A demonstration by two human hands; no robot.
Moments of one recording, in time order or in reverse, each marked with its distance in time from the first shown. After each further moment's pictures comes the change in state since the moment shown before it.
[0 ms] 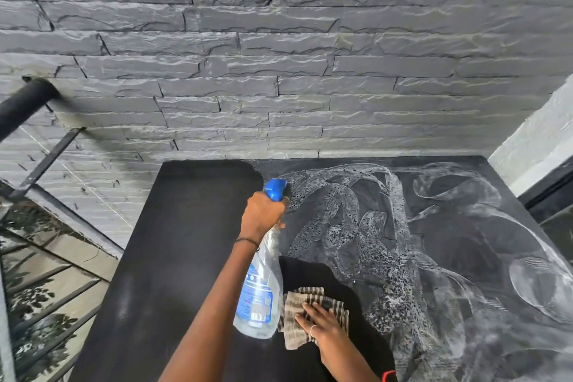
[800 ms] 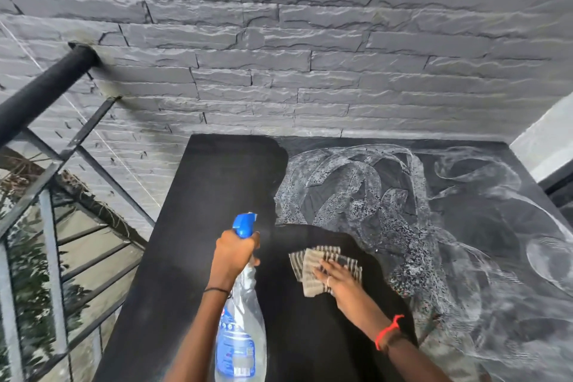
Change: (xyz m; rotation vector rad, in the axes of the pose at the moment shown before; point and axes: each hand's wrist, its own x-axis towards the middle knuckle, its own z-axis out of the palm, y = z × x) left_hand -0.103 -0.124 -0.069 -0.139 0.113 -0.222; right_hand 0.008 -0.015 -0.008 0.166 0.131 -0.076
